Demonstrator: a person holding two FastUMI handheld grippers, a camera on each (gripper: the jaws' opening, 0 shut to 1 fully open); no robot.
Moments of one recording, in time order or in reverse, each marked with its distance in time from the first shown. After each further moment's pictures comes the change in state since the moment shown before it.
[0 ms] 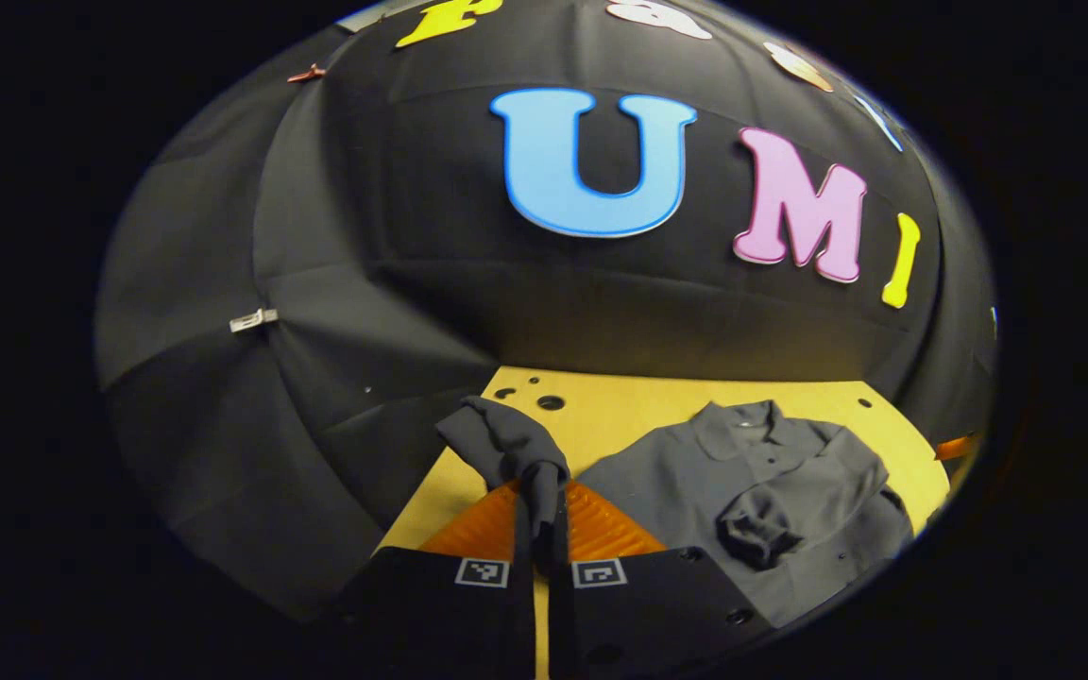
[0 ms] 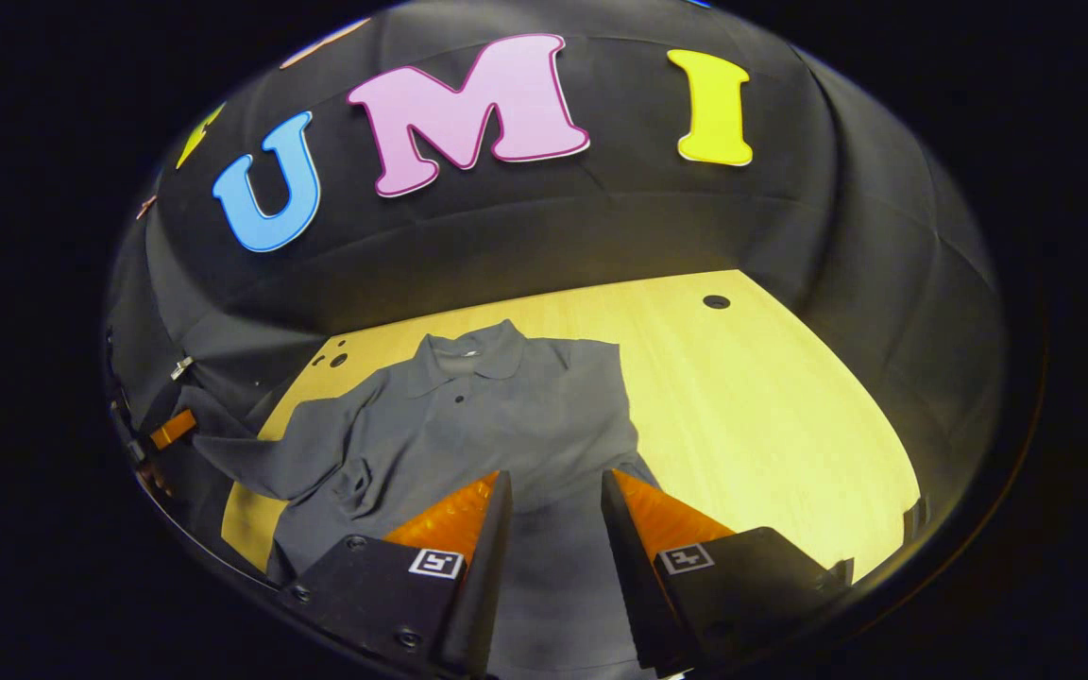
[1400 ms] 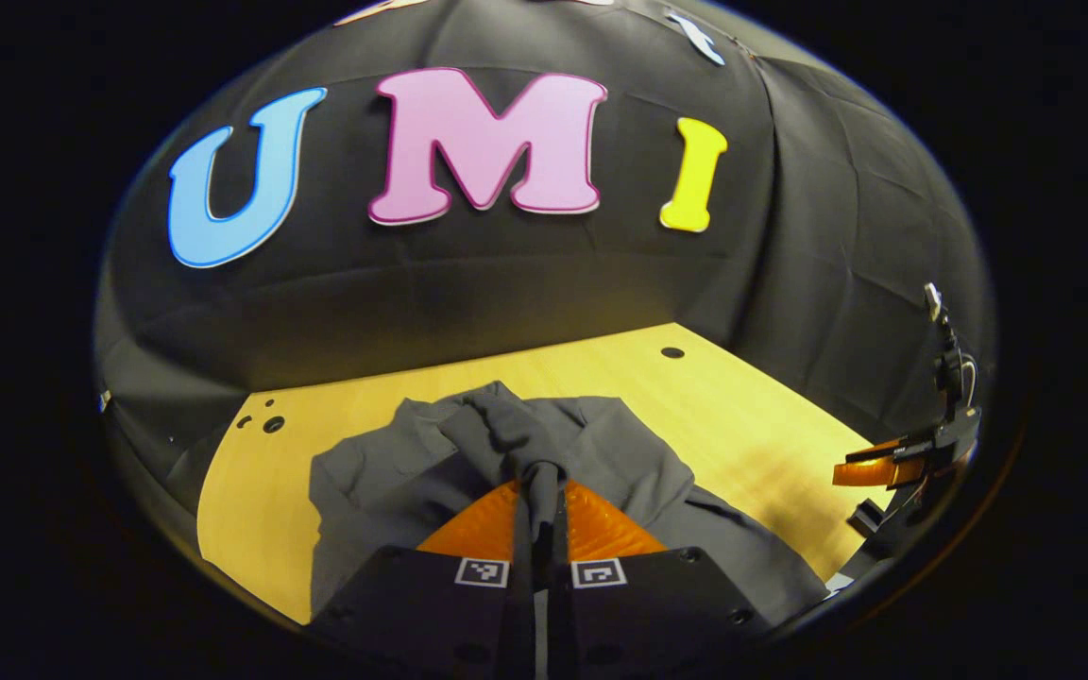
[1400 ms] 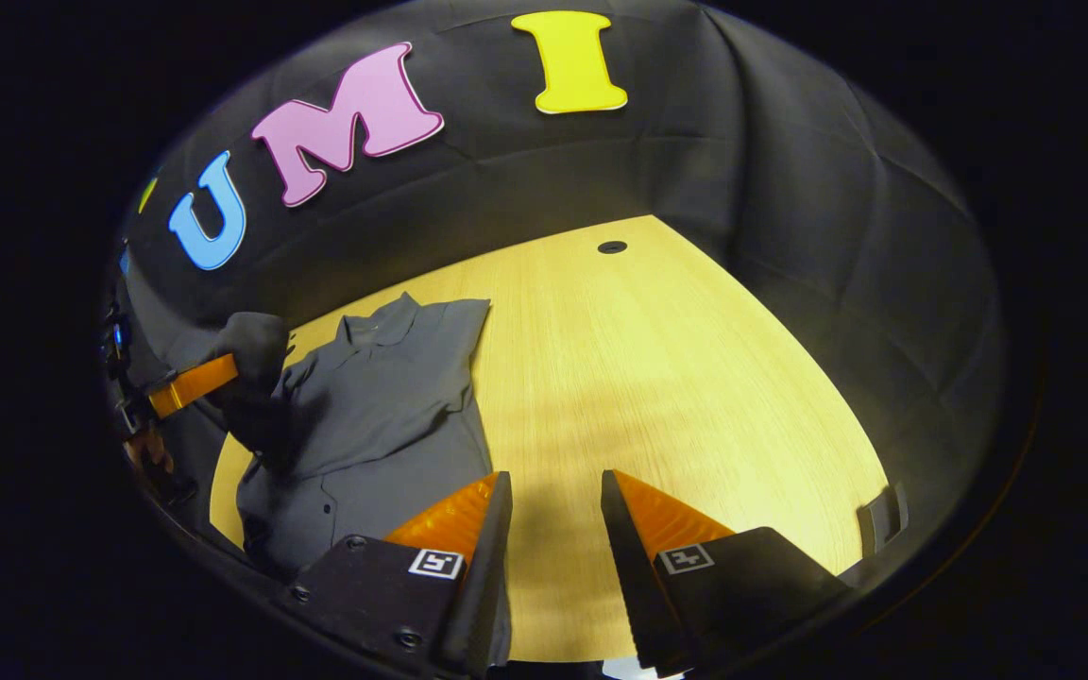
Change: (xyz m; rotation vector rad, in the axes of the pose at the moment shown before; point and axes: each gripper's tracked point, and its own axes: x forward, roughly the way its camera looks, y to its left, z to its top) left arm 0.021 -0.392 -0.067 0.267 0.129 -0.418; right arm -0.019 -0.170 -0.057 0.089 0.117 -0.010
